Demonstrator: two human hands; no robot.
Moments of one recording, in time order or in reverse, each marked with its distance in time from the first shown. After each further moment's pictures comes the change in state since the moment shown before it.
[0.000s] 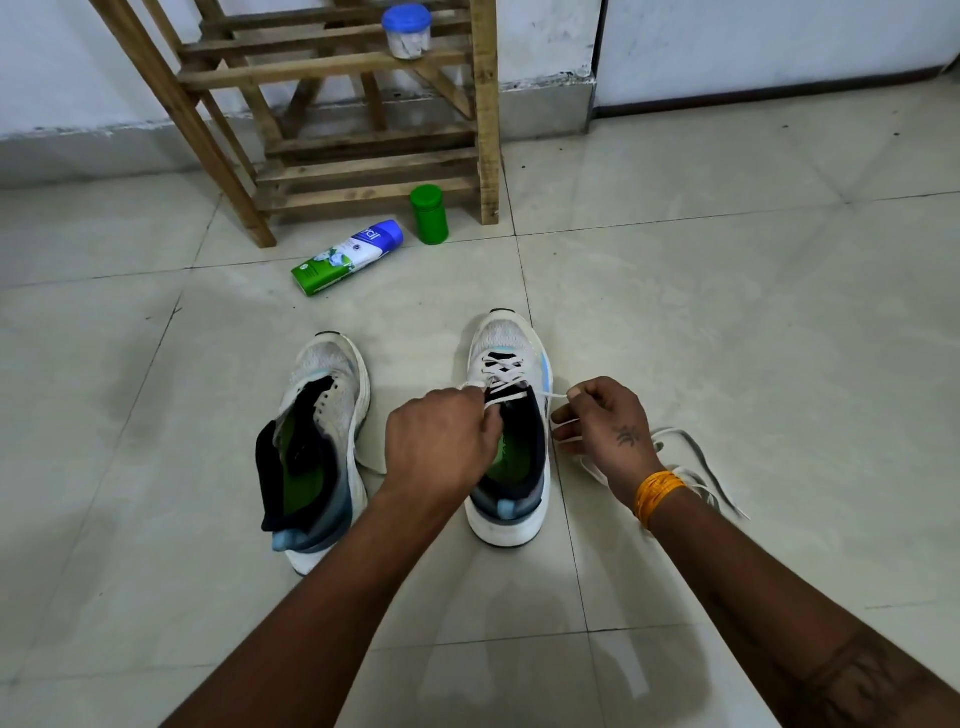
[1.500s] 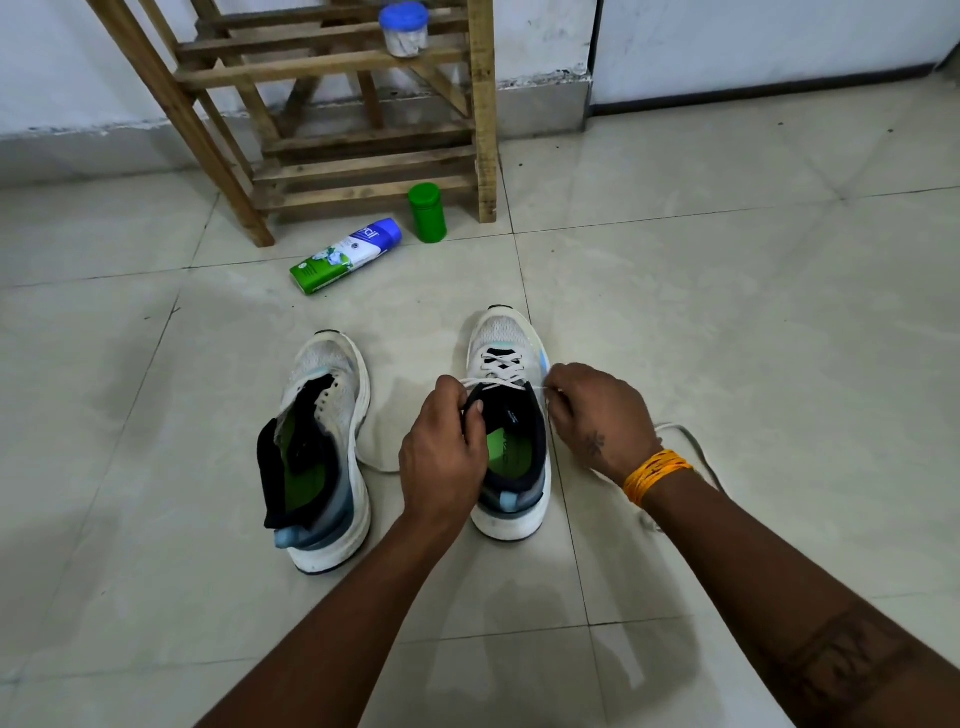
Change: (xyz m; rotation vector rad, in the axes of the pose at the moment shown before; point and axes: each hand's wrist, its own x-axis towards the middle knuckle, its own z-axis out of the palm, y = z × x) left_hand -0.019 -0.002 0.051 -0.686 0.236 -0.187; right_hand 0.009 -0.009 -0.006 -1.120 -0.075 -0.753
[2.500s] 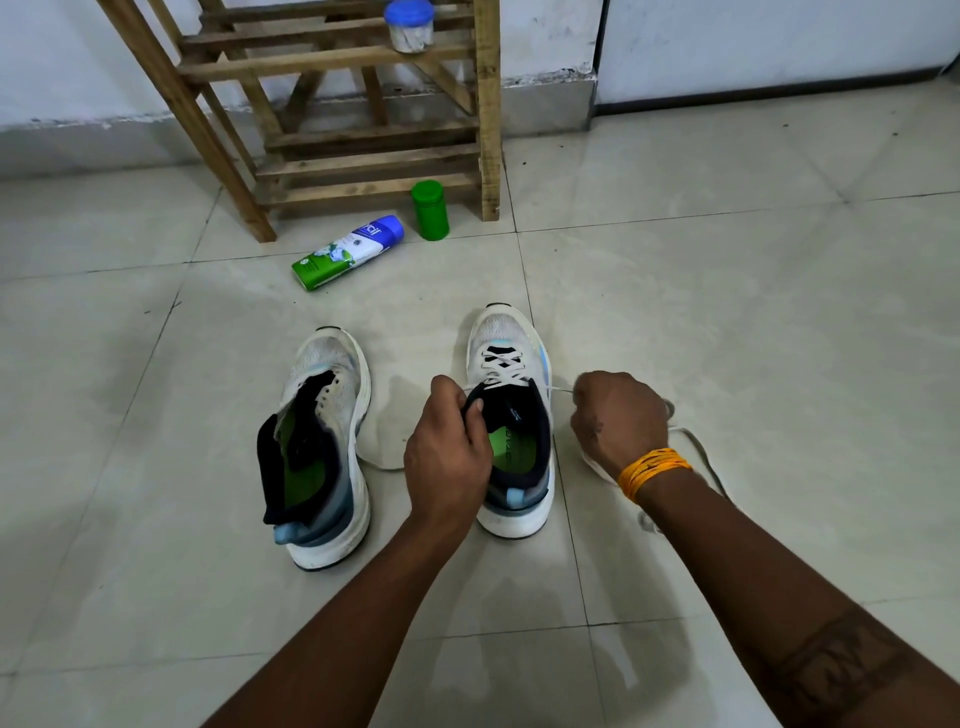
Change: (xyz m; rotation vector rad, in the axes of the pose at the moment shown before) left_hand -0.004 0.003 0.006 -0.016 0.045 -0.041; right_hand 0.000 -0.004 -0.011 -0.183 -0.098 0.263
